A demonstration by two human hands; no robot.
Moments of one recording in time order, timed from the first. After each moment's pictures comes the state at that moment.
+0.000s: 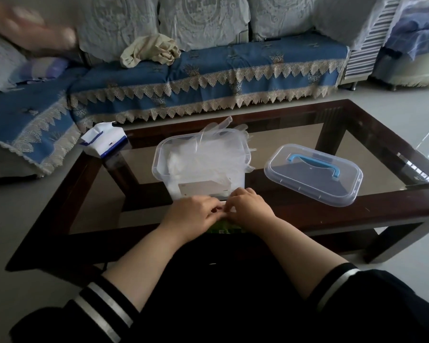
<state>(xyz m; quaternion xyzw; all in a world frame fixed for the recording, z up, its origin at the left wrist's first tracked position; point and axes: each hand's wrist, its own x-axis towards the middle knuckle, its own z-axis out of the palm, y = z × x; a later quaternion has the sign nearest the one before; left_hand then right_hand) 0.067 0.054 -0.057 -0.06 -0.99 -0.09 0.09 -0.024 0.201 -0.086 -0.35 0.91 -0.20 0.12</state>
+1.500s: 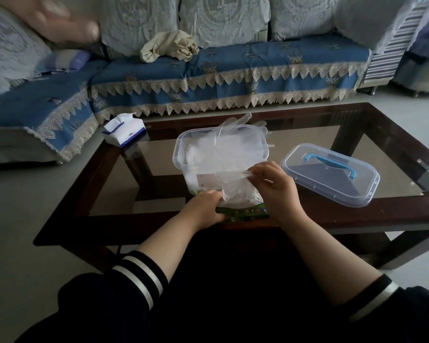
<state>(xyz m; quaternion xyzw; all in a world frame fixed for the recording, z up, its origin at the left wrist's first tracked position) 0.070 0.044 -0.068 0.07 -0.97 -0.22 -0.09 0.004 0.215 -0.053 -0.31 0.70 -0.64 -0.04</state>
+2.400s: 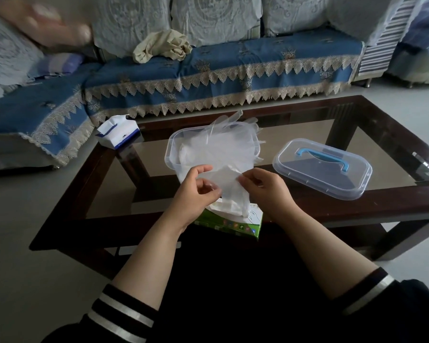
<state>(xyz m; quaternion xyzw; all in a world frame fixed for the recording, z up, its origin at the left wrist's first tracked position) 0.093 0.064 -0.034 0.19 -0.79 -0.58 0.07 -0.004 0.223 -0.062 -0.26 0.80 -0.55 0.06</state>
